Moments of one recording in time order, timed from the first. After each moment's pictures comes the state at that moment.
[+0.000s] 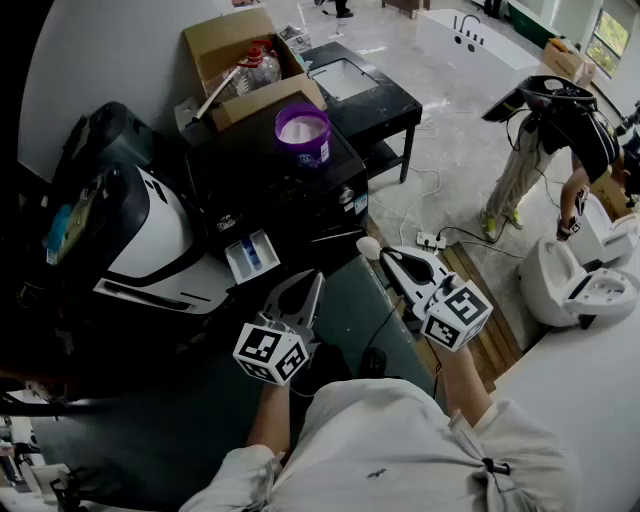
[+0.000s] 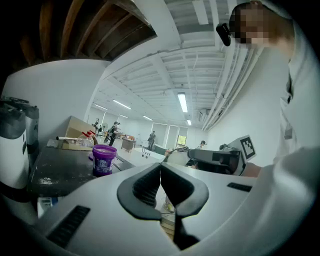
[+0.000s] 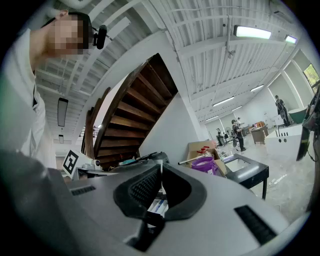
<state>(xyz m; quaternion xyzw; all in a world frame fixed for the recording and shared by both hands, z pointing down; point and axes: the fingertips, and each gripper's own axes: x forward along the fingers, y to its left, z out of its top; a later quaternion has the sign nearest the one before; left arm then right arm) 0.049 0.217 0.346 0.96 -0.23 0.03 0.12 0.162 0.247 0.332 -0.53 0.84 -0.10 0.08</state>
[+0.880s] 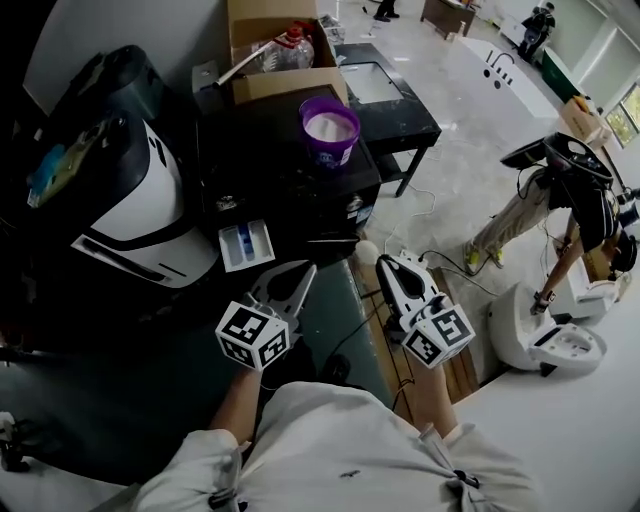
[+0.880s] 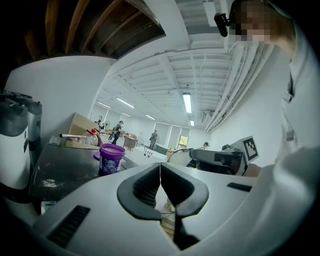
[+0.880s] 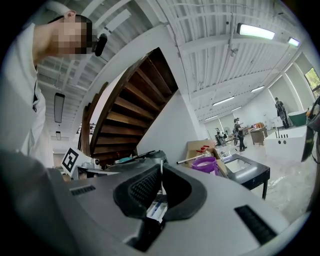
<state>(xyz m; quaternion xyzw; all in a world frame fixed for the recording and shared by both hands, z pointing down) 0.026 0.157 0.347 0.96 -0.23 0.04 0.13 0.139 0.193 0.333 -0.55 0.82 -0.10 0.08</state>
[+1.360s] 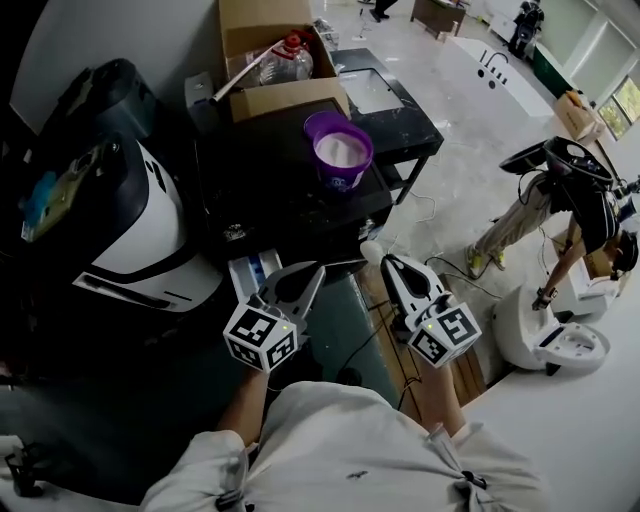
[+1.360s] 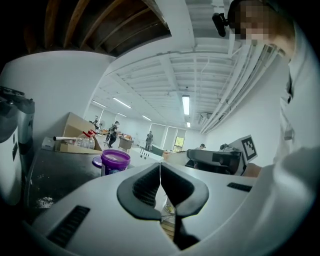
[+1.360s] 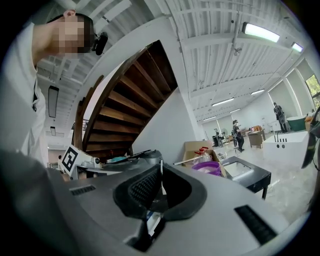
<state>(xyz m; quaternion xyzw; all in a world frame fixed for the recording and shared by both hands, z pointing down) 0.018 0.070 0.339 0.97 -0.19 0.03 0.13 0.123 0.107 0.323 -0.57 0.81 -0.10 0.06</state>
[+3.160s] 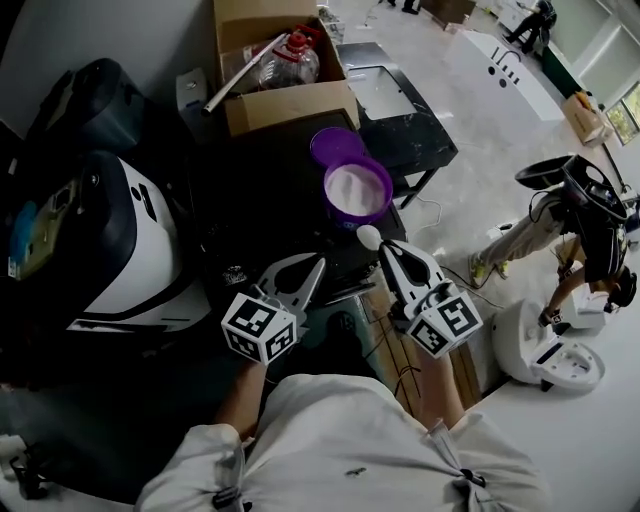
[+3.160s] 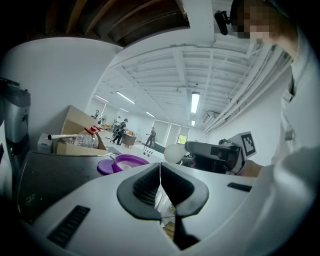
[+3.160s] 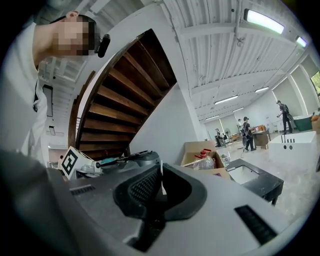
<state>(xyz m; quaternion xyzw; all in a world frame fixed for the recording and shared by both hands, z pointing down) 0.057 -0.088 0.350 0.97 -0.19 0.05 0.16 0.156 -0.062 0.316 -0.56 0.82 -0.09 0.06</state>
